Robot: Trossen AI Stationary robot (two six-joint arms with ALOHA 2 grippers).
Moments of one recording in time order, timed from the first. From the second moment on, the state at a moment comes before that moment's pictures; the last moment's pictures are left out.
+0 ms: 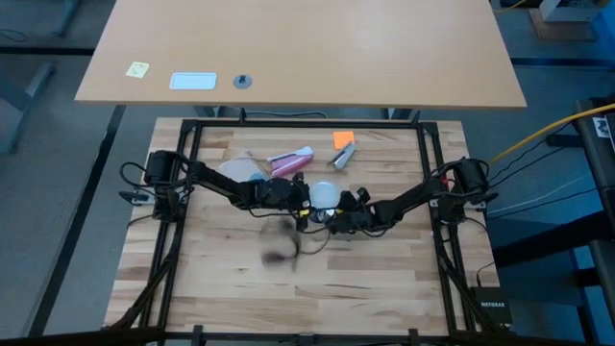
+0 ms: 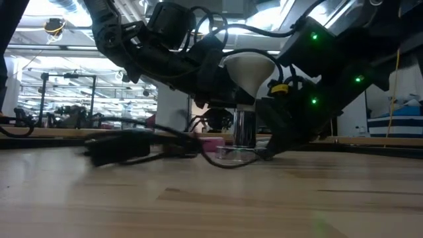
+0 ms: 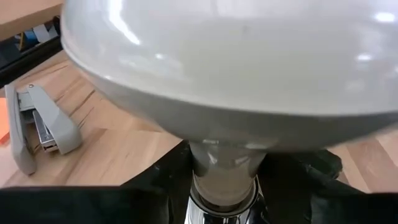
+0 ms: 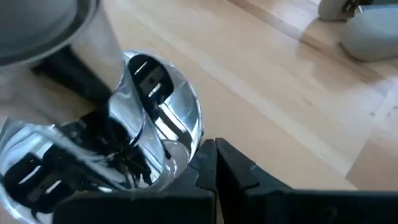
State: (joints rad) left arm 0.01 1.89 0.84 0.69 -0.08 -0.06; right arm 0.17 1.82 0.69 0.17 0.66 0.75
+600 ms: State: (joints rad) left arm 0.01 1.89 0.84 0.69 -0.09 -0.06; right arm 0.19 1.63 0.69 0.02 0.55 0.64
